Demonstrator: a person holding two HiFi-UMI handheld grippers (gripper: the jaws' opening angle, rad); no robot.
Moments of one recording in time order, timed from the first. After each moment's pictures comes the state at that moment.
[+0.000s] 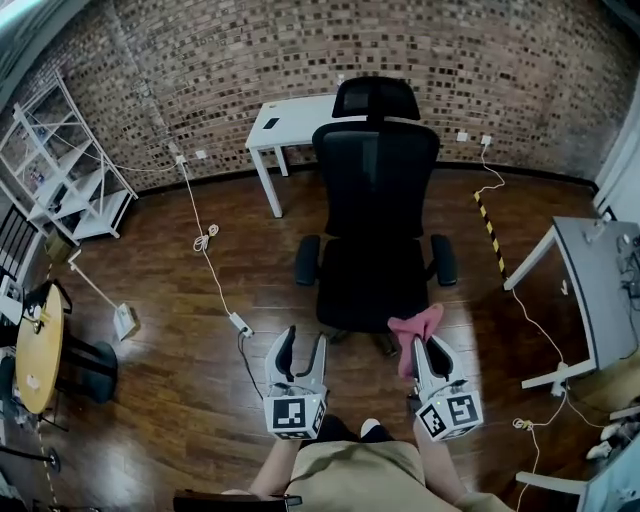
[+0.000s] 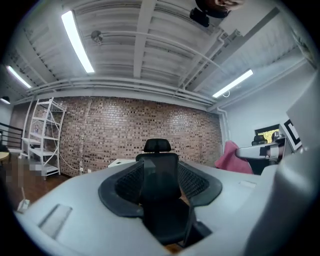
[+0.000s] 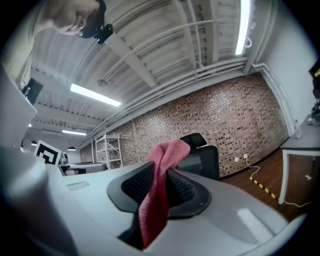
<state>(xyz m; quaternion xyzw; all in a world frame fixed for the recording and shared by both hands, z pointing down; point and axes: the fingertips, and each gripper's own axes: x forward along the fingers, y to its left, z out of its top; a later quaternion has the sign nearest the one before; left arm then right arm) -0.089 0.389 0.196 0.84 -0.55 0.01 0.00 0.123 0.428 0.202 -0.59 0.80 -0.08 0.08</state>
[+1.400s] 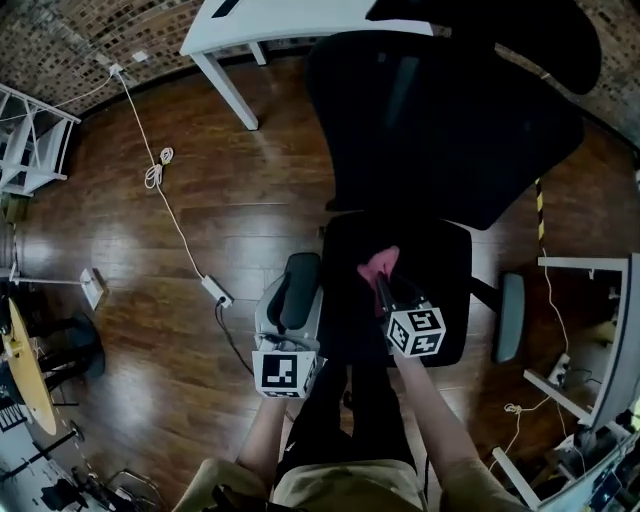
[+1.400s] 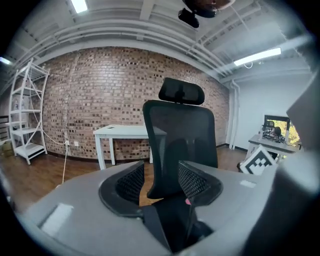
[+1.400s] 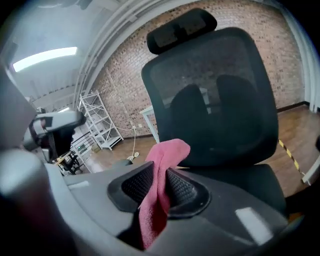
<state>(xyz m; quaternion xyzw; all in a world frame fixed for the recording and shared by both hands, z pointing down) -0.087 -0.106 0.447 0.84 -0.51 0.13 0.11 0.069 -0.097 0.593 -0.52 0.78 -0.32 -0.13</state>
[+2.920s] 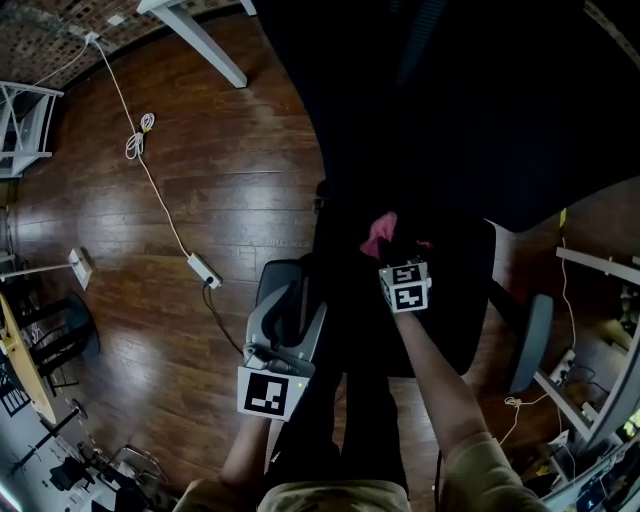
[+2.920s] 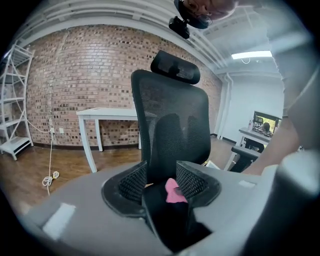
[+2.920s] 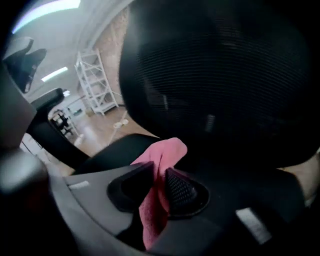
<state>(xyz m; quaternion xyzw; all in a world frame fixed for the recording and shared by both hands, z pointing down) -0.050 -0.123 0.537 0.86 -0.45 0.19 0.17 0.090 -0.165 0.800 -0.48 0.76 -0.30 -0.30</state>
